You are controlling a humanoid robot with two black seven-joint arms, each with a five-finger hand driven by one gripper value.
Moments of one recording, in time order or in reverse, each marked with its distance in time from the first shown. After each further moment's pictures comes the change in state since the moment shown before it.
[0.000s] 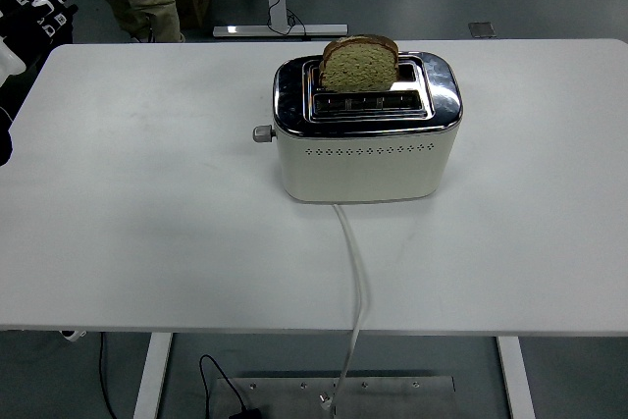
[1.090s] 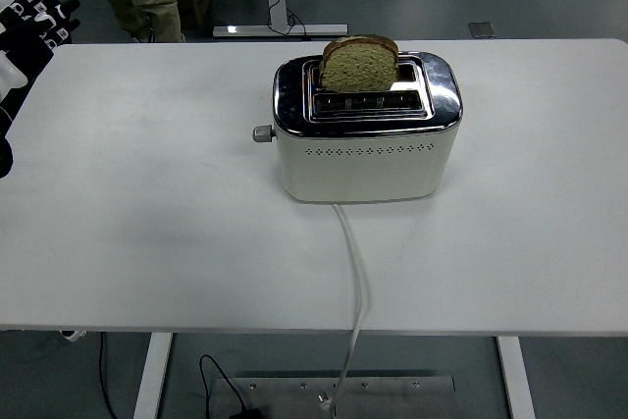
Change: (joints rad) left arm 0.034 -0.003 -0.003 0.000 -0.001 -0.010 -0.001; right arm 0.000 0.000 0.000 0.000 0.000 0.000 0.000
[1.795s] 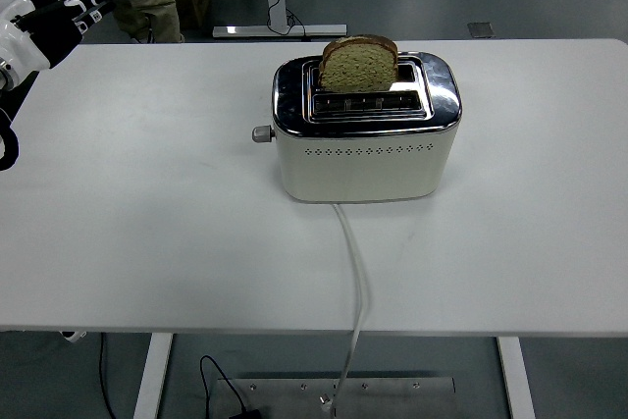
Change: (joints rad) left arm -0.014 0.128 0.004 -0.357 0.084 0.100 0.009; right arm 0.000 0.000 0.000 0.000 0.000 0.000 0.000
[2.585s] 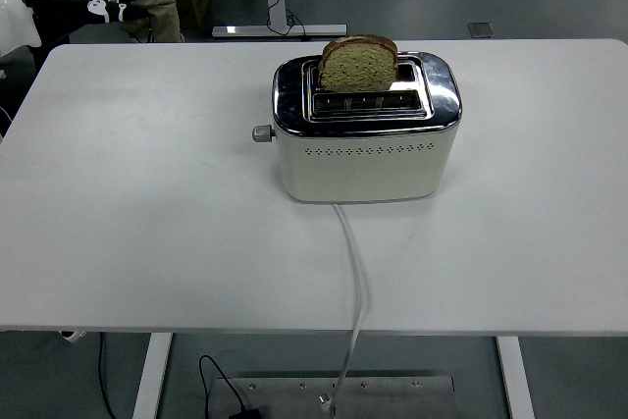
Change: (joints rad) left arm -0.105 0.185 0.006 -0.312 0.385 -0.036 0.130; right arm 0.000 0.000 0.000 0.000 0.000 0.000 0.000
